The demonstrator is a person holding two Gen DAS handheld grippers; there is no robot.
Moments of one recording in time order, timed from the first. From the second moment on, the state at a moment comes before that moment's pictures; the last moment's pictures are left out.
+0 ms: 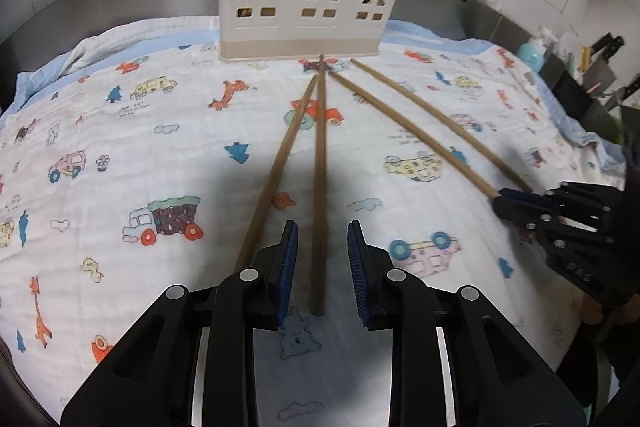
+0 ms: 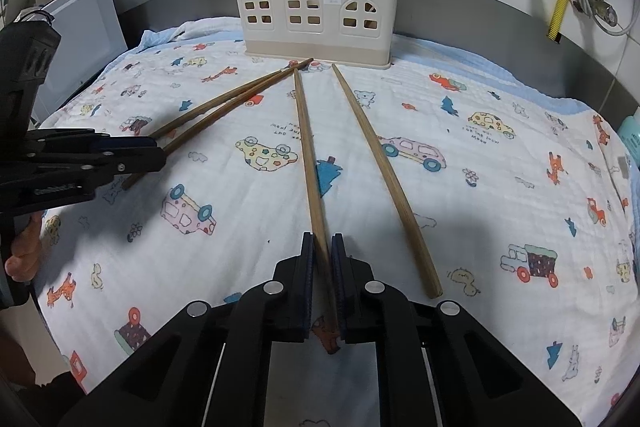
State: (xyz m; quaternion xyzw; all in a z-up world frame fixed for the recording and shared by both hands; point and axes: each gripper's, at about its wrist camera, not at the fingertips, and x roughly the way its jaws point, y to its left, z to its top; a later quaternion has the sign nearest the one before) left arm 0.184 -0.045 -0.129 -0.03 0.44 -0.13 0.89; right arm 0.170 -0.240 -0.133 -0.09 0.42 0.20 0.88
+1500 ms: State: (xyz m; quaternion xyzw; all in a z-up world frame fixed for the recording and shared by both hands) left arm 0.152 -0.026 -0.017 -0.05 0.31 -0.17 0.93; right arm 0.151 -0.237 -0.008 -0.04 0.31 0.23 0.92
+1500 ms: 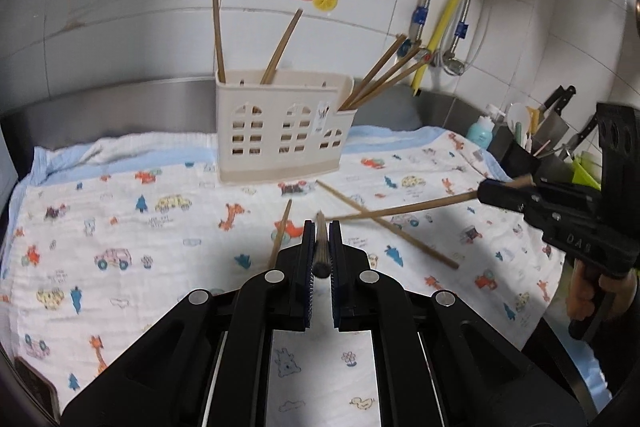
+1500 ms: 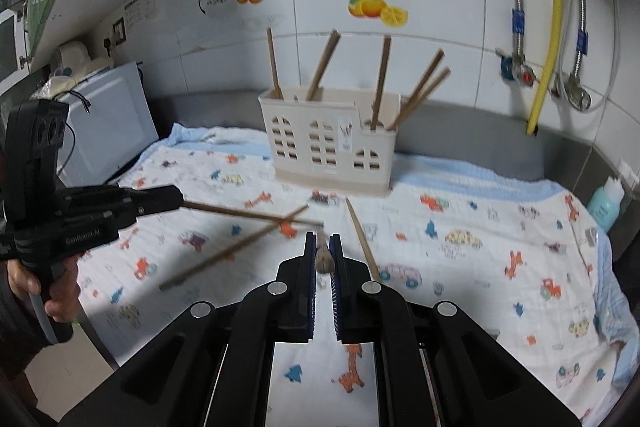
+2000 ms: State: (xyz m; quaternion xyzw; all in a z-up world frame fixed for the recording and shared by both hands) left arm 0.187 -0.019 0.029 -0.03 0.29 -0.18 0.94; right arm 0.201 -0.226 0.088 -0.04 0.26 0.24 0.93
